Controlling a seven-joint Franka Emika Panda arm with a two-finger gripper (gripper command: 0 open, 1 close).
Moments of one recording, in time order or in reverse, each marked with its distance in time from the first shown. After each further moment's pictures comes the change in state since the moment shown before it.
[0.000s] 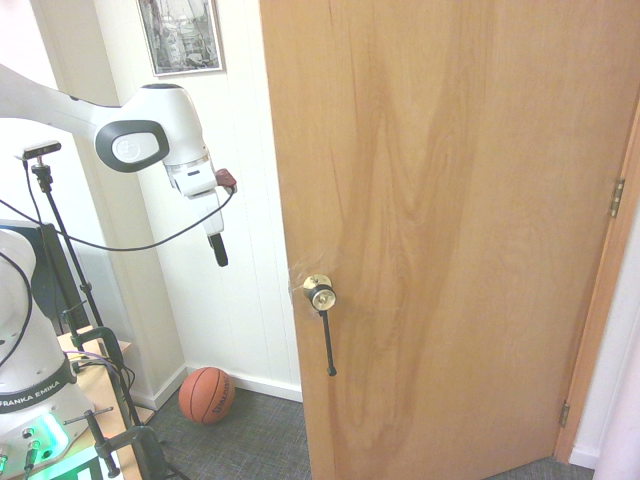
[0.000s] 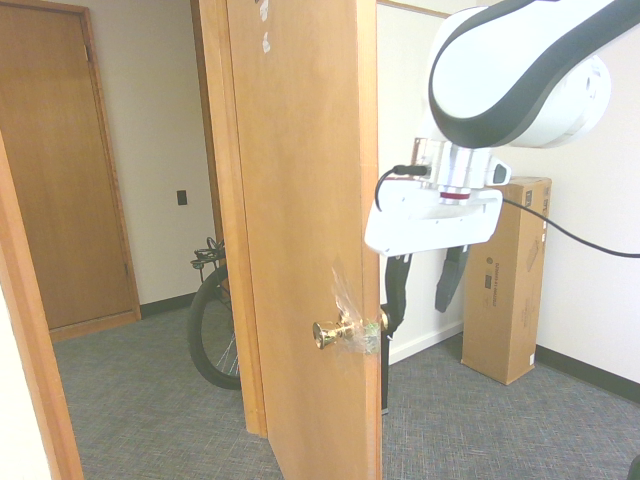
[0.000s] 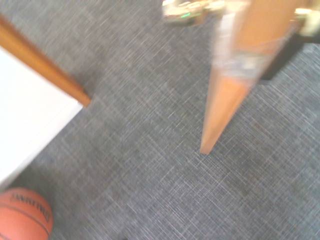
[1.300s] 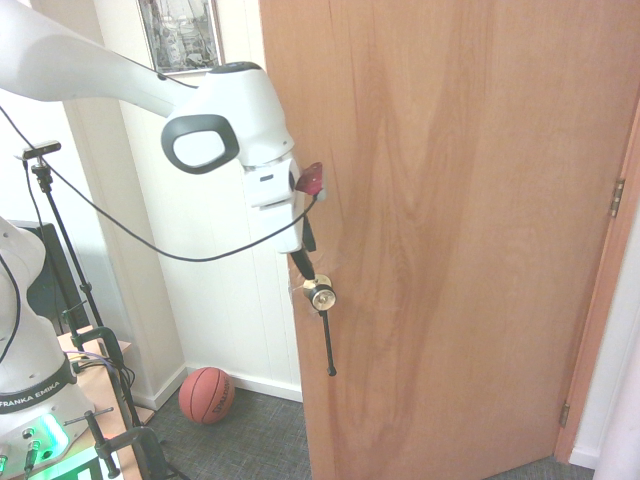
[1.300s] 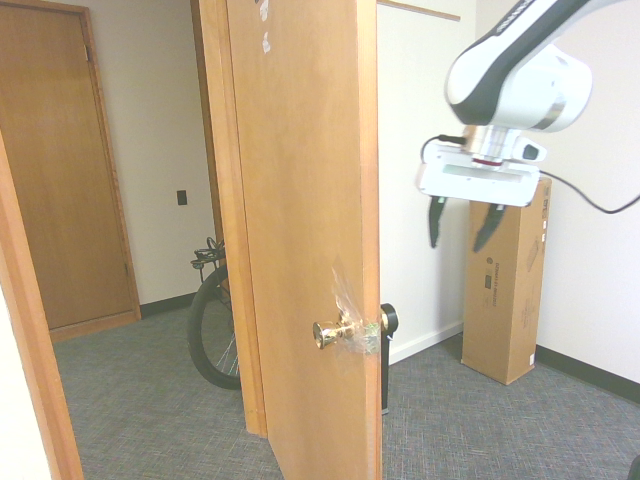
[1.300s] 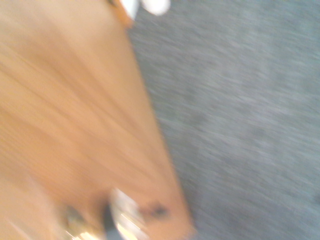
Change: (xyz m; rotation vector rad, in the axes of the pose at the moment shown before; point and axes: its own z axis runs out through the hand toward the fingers) arm 0.212 0.024 -0.015 0.140 0.083 0.411
